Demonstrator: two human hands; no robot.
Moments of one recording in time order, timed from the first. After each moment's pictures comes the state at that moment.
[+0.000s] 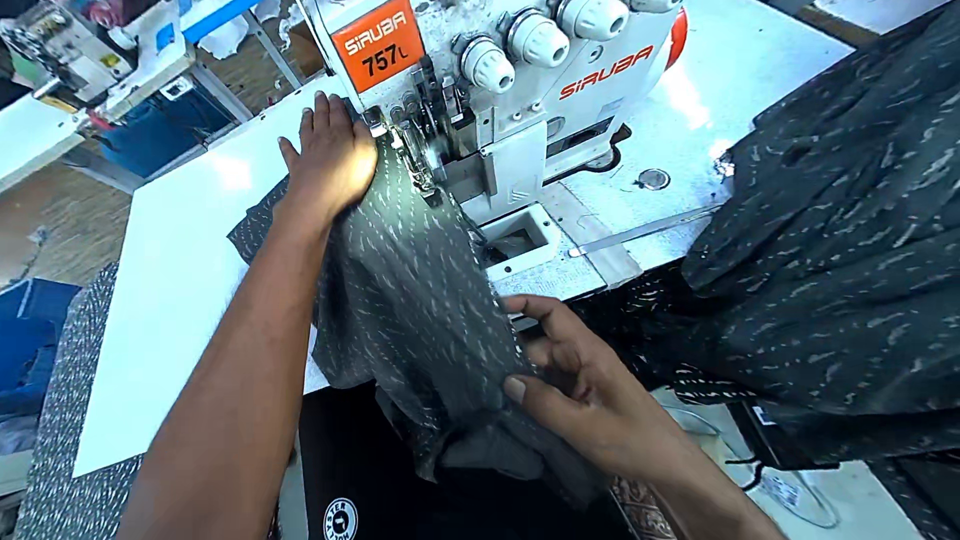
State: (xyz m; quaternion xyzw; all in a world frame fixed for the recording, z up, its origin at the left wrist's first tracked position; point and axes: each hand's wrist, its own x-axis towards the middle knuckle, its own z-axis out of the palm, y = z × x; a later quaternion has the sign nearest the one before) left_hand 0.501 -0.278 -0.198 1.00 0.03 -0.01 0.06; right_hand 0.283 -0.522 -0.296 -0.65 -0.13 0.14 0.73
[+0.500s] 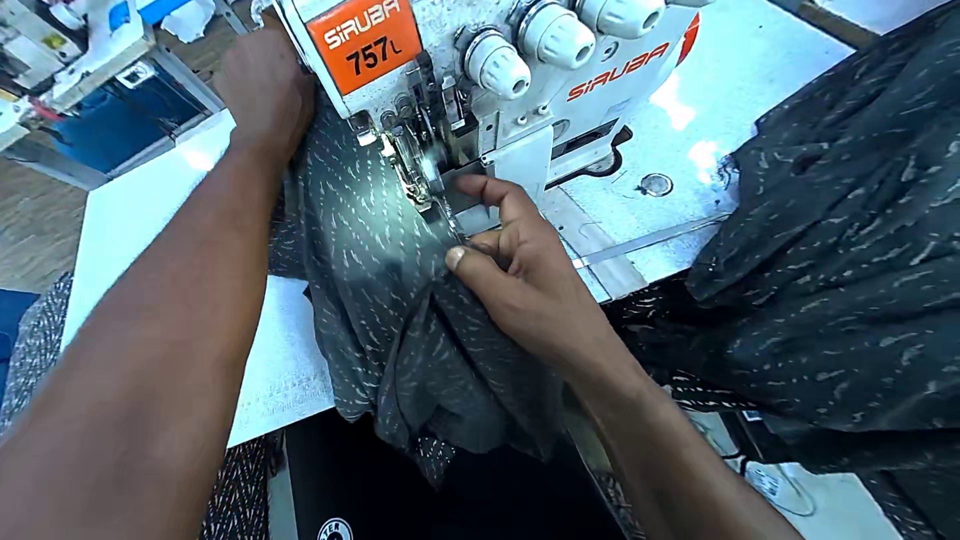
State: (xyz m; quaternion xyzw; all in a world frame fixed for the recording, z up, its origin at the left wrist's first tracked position) left_hand 0.595 -0.248 -0.190 0.99 0.08 0.13 -0.04; right_hand 0.381 -0.476 -0.254 -0.70 -0.09 0.03 0.71
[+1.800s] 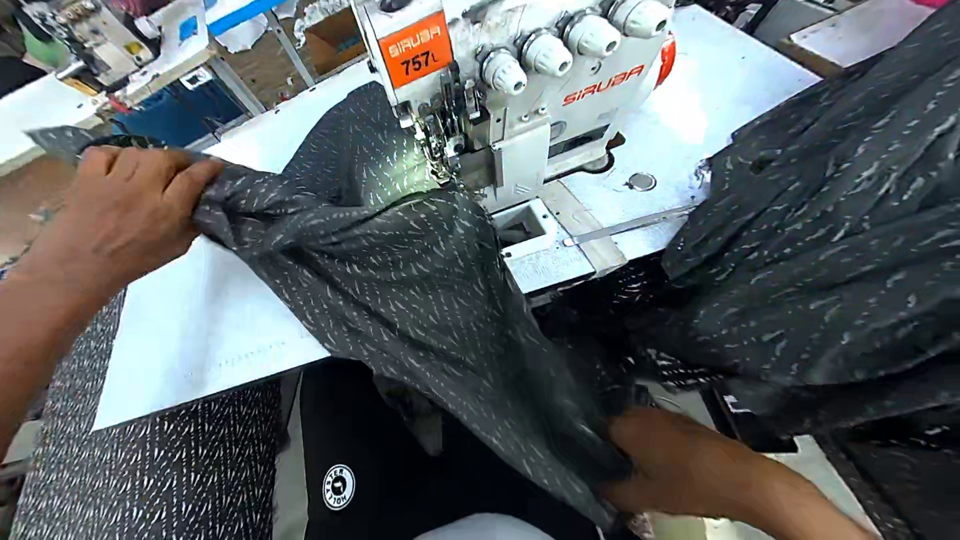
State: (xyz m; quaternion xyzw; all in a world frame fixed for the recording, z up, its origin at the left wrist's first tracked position) left_hand 0.397 -0.068 -0.130 0.92 -0.28 0.11 -0.24; right_hand 0.237 -0.606 -0.321 -0.83 -0.20 0.51 0.13
